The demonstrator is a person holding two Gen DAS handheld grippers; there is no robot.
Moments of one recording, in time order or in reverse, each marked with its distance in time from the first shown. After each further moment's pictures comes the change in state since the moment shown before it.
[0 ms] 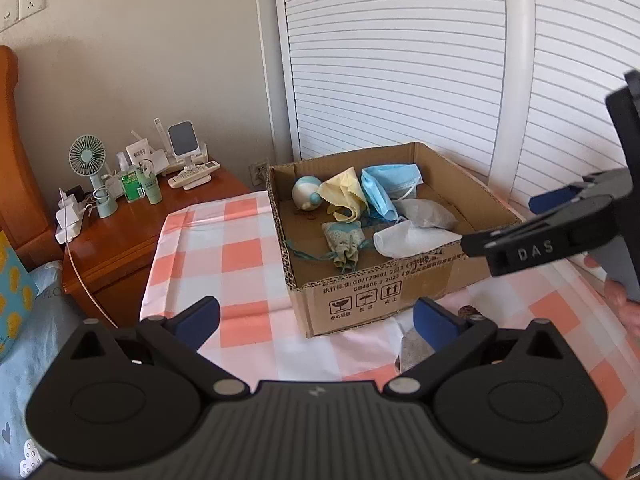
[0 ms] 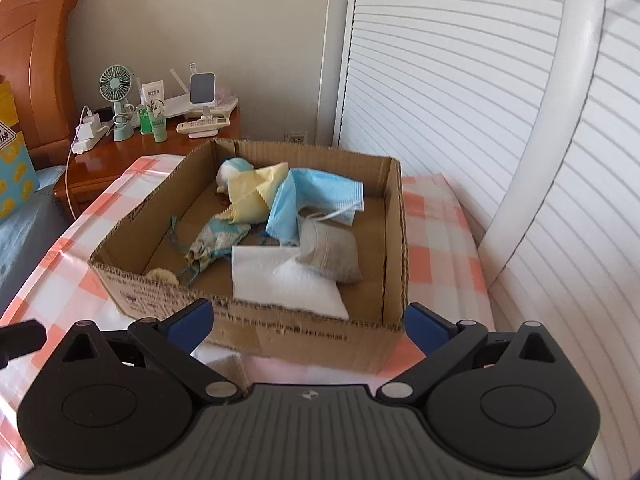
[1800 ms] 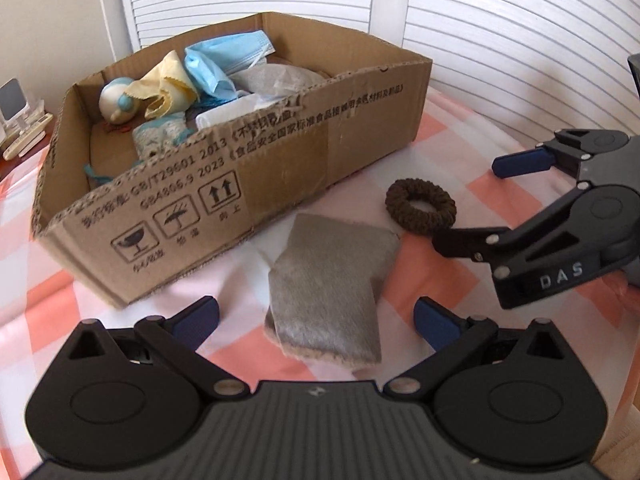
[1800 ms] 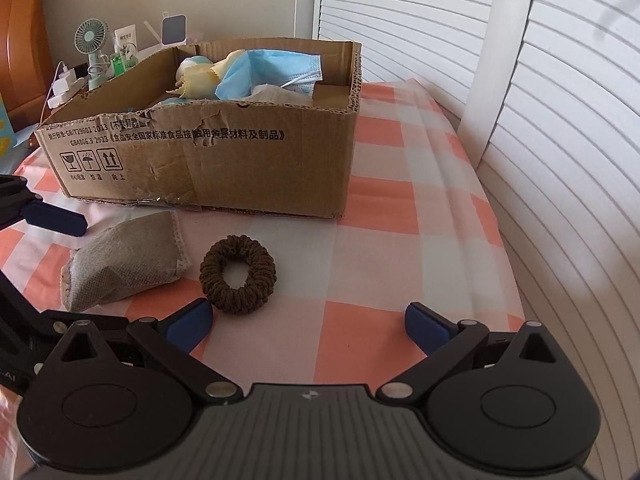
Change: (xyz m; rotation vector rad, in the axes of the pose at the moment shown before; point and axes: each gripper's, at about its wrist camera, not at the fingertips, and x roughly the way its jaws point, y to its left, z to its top) left arm 0.112 -0.064 -0.042 0.234 0.240 -0.354; right arm 0.028 -0.031 -0.099 0.034 0.089 -0.033
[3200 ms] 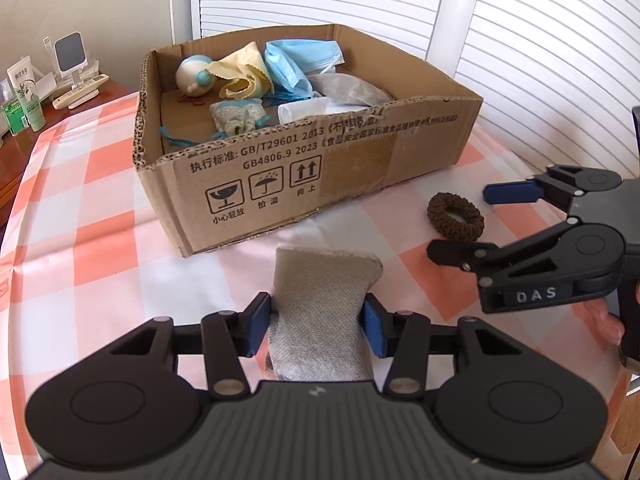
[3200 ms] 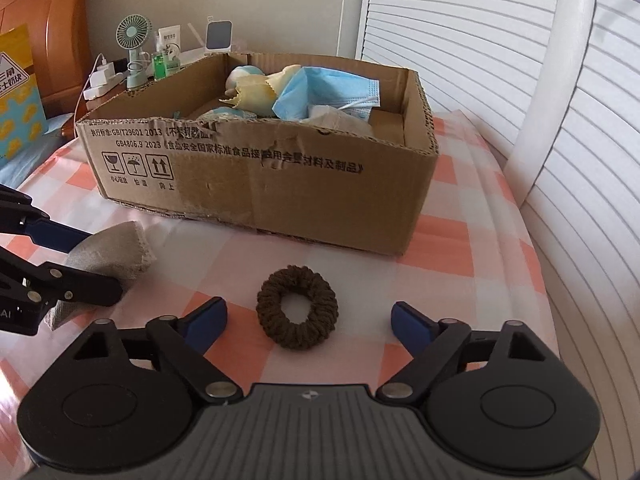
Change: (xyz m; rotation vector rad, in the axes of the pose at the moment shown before) left arm -0.029 0.035 -0.018 -0.181 -0.034 0.043; right arm 0.004 0.031 0.013 -0.098 -0.055 0.066
